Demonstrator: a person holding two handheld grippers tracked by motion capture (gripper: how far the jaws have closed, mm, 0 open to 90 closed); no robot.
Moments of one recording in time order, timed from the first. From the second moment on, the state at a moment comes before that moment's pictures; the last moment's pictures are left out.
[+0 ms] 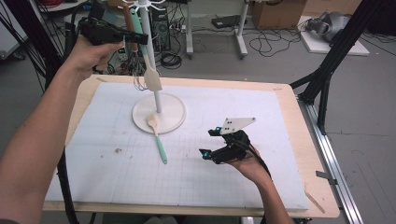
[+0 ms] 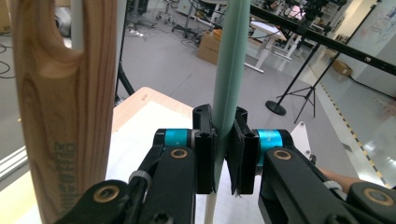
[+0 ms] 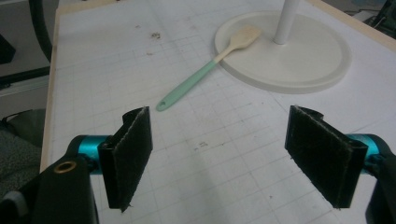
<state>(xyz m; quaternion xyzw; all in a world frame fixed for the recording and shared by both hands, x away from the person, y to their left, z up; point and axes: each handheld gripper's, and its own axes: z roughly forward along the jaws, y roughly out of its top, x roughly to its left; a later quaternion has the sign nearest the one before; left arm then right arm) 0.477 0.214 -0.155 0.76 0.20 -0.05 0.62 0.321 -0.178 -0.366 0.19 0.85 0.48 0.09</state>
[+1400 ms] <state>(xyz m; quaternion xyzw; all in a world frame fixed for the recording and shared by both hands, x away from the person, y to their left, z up) 0.465 0.218 -0.149 0.77 0.22 0.03 0.60 0.320 -0.184 -0.357 0.18 0.85 0.49 0.09</state>
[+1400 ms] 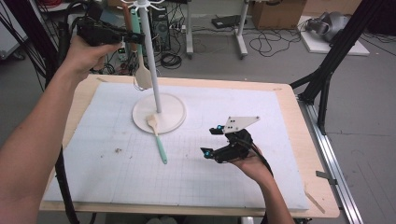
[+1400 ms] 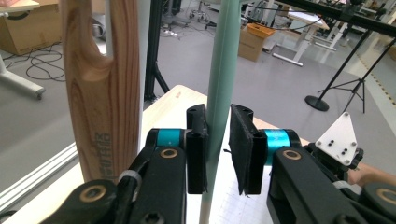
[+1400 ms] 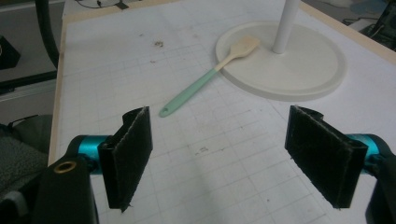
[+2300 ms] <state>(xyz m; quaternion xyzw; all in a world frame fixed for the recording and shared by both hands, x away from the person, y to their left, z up) 0.457 0.231 -0.143 0.77 0.23 0.06 0.59 0.322 -0.187 -0.348 0.18 0.85 0.48 0.10</state>
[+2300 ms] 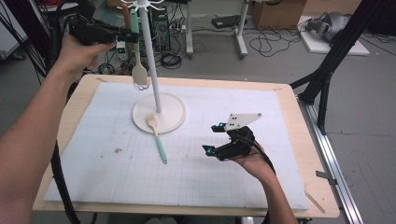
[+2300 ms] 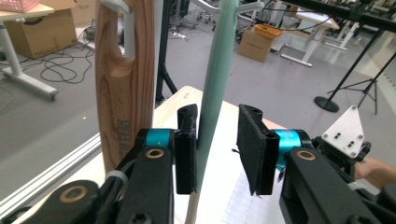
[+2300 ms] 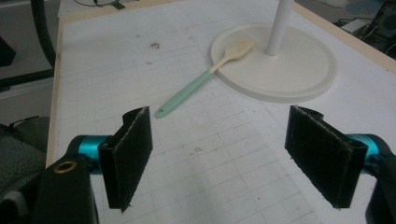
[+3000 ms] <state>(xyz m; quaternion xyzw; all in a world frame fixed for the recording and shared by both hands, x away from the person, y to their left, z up) 0.438 0.254 -0.132 0.76 0.23 0.07 0.60 0.321 -0.193 -0.349 0.19 0.85 0.49 0.10</state>
